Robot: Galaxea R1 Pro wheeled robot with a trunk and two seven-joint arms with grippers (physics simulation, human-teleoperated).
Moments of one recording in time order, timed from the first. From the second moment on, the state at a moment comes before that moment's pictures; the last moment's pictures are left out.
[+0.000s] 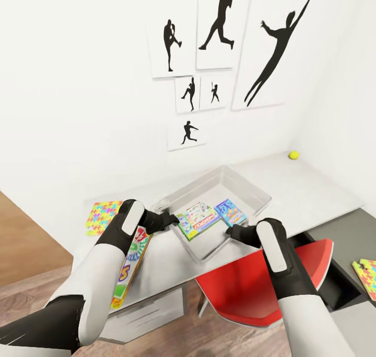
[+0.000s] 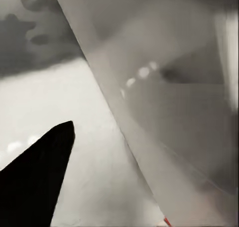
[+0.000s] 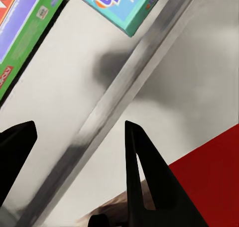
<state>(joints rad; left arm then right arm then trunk) -0.97 -0.17 0.10 -0.73 0.54 1.04 0.23 -0.66 0.06 -0.01 -1.26 -0.71 1.04 -0.57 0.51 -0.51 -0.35</state>
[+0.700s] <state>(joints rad) -0.97 -0.17 0.10 -0.73 0.54 1.04 0.23 -0.66 0.06 -0.01 -1.23 -0.74 1.04 -0.57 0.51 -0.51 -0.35</state>
